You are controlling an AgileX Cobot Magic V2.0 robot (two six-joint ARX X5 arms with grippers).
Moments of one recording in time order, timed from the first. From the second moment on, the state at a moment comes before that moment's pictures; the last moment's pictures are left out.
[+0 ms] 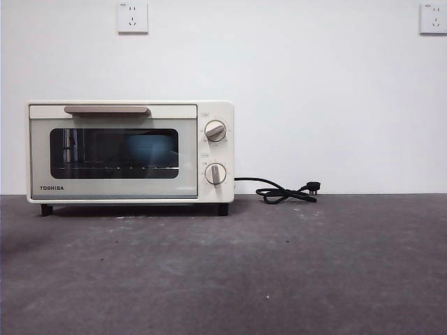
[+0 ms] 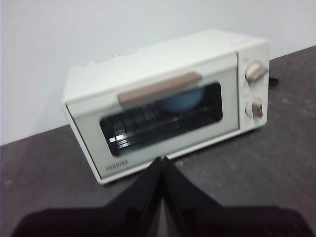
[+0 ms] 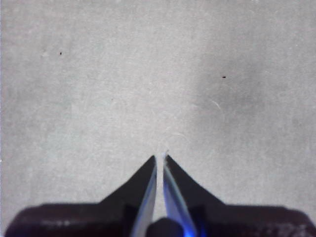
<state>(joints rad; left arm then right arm) -0.06 0.42 0.34 -0.01 0.14 0.21 0.48 0.88 1.00 -1.10 0.27 0.23</state>
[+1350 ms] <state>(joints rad) -0.06 0.01 0.02 -0.17 -0.02 0.14 0.48 0.88 1.00 -1.10 0.27 0.23</state>
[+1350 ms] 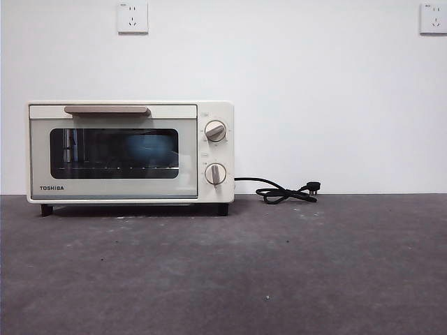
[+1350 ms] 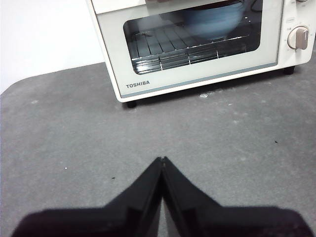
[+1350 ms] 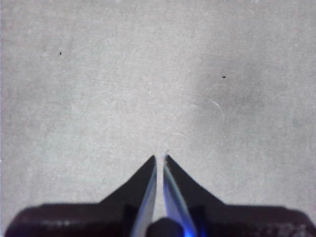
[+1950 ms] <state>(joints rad) -0.06 0.02 0.02 -0.17 -0.02 0.14 0.37 0.81 0.99 -0.90 0.27 0.13</state>
